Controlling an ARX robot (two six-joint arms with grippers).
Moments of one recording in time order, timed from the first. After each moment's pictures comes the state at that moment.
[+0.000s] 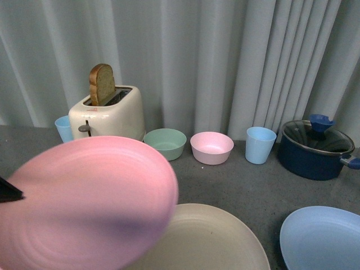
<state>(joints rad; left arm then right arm) 0.08 1.66 0.88 -0.22 0.50 -0.14 0.00 0.00 0.01 0.00 0.00 0.00</state>
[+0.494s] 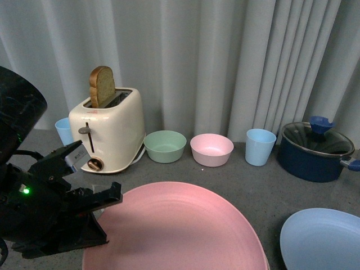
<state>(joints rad) -0.22 1.75 0.87 -0.13 0.29 -0.33 0.00 0.00 0.01 0.00 0.00 0.00</state>
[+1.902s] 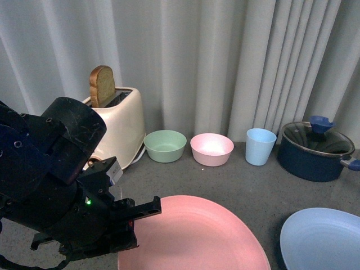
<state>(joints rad) -0.31 1.96 0.99 -0.07 0.21 -0.40 0.00 0.00 0.01 0.00 0.00 0.00</state>
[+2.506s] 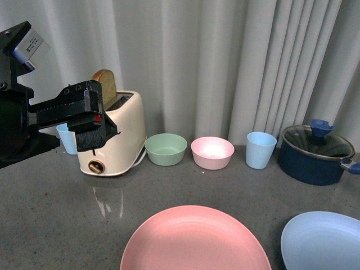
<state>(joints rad) -0.23 1.47 0.75 0.26 0.10 -0.26 0.00 0.00 0.01 0.00 0.00 0.00</state>
